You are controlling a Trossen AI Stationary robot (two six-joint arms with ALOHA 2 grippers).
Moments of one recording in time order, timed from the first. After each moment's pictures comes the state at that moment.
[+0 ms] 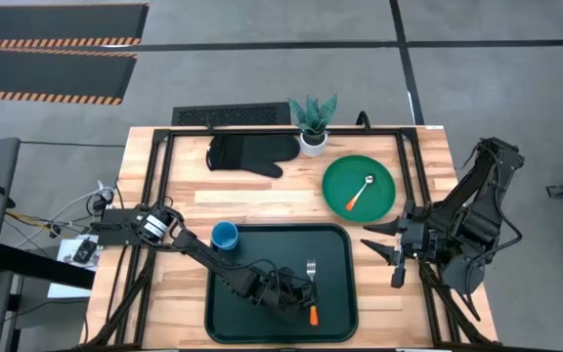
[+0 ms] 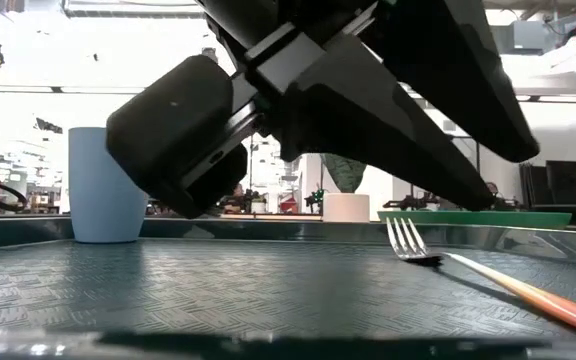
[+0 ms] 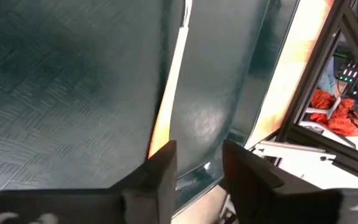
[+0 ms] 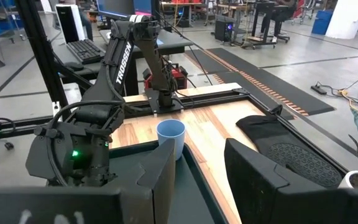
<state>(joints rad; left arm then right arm) -0.50 2.20 1.53 -0.09 -0.26 -2.10 0.96 1.13 1.17 -0.58 1.20 0.57</state>
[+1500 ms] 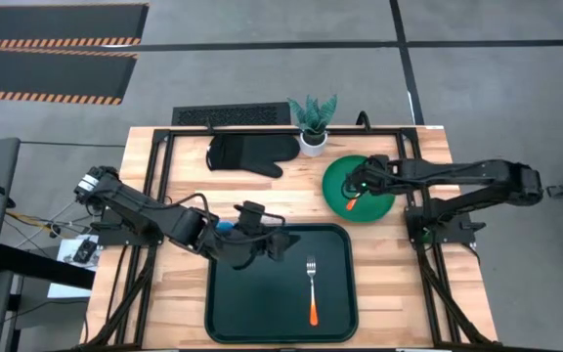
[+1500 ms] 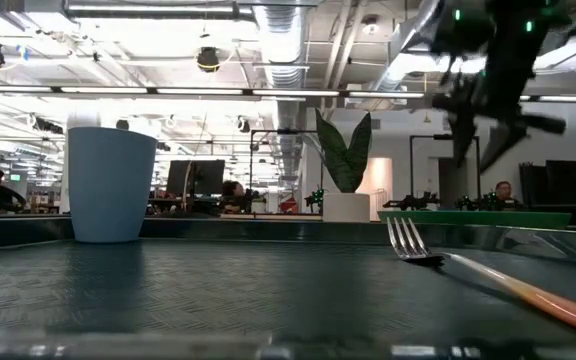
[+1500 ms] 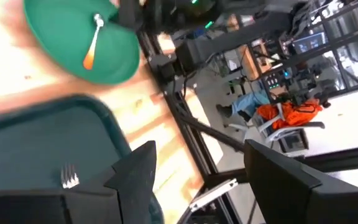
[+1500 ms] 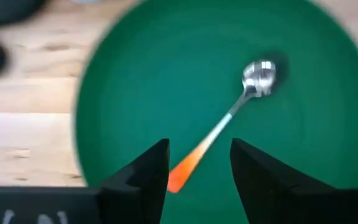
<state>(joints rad) -0.42 1.60 1.53 -0.42 -0.61 -1.34 -0.21 1.13 0.74 -0.84 0.35 1.34</state>
